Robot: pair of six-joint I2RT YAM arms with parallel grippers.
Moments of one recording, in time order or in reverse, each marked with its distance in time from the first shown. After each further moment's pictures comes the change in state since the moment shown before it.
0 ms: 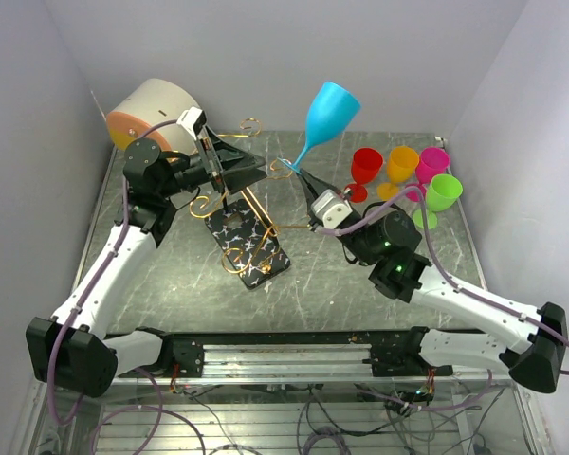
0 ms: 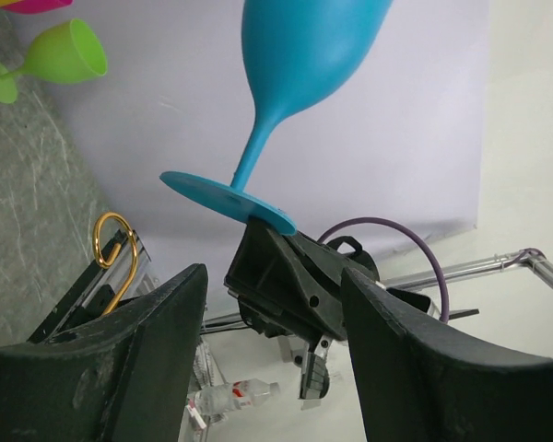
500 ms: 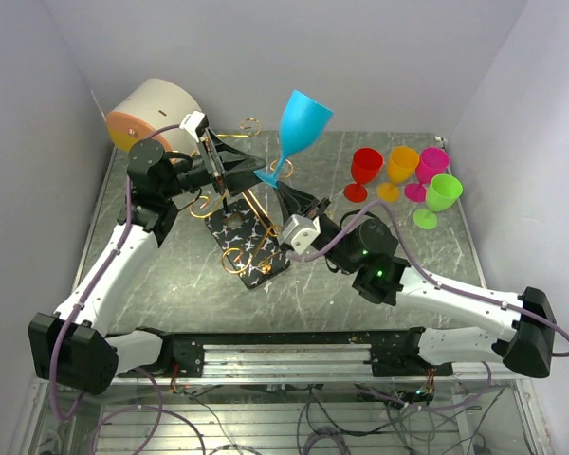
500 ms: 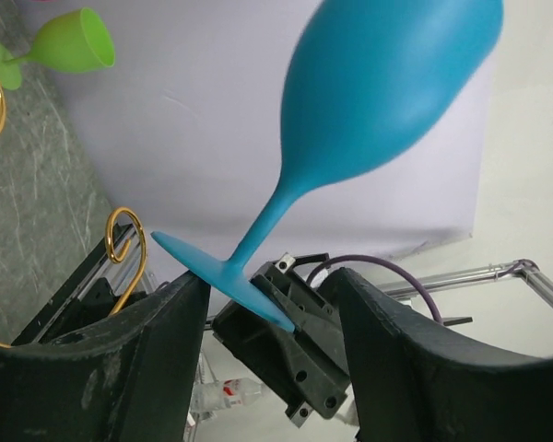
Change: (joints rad) left arm 0.000 0.016 -0.020 0.001 0.001 -0.024; right arm 0.101 0.093 0.000 0.069 -0.019 -0.174
